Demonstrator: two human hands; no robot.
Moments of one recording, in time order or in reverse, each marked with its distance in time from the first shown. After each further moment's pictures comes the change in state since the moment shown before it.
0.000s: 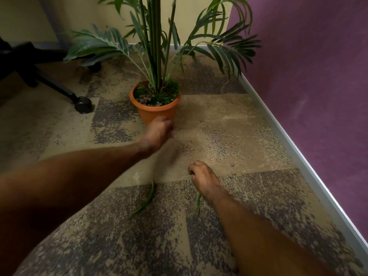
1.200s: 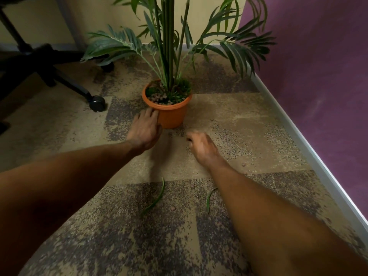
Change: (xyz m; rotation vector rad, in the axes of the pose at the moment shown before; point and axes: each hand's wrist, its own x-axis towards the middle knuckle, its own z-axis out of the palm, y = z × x) left_hand -0.018 -0.063 -0.021 0.418 0.046 -0.214; right_hand 0.069 -0.055 -0.055 0.018 0.155 -0.098
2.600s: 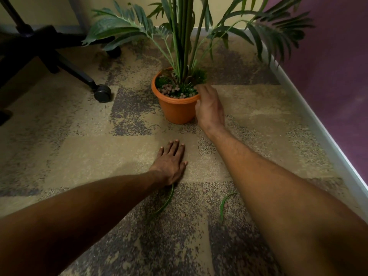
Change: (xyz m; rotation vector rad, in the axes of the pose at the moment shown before) left_hand -0.061 0.023 0.103 -0.115 -0.497 0.036; right_hand 0.108 -0.026 -0.002 0.086 0.391 0.015
